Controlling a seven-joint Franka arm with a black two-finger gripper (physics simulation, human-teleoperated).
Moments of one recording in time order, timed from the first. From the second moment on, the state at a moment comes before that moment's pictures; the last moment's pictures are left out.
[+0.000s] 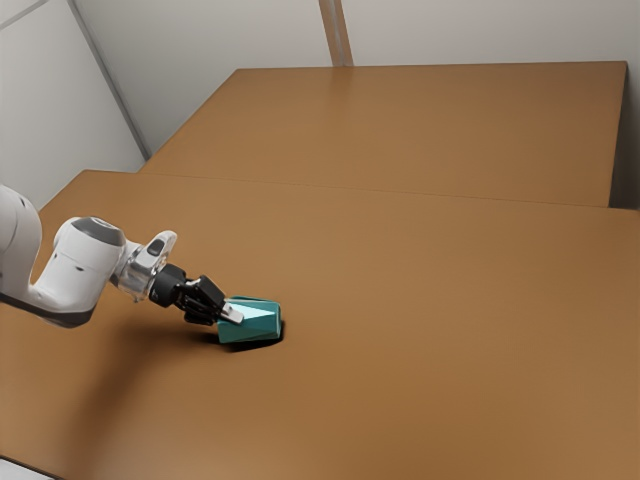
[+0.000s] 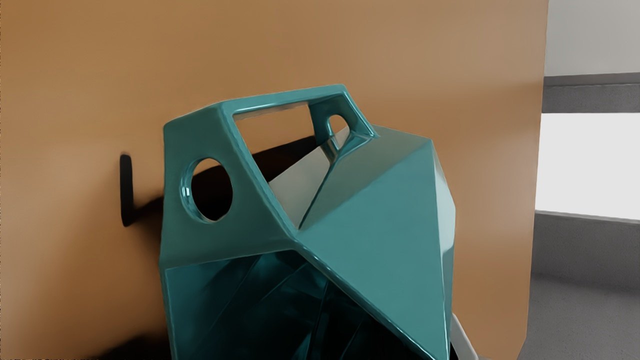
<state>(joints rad) 0.04 0.16 0.32 -2.30 -1.02 1.81 0.94</state>
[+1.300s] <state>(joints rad) -0.06 0.00 0.02 -2.10 -0.07 2.07 0.59</state>
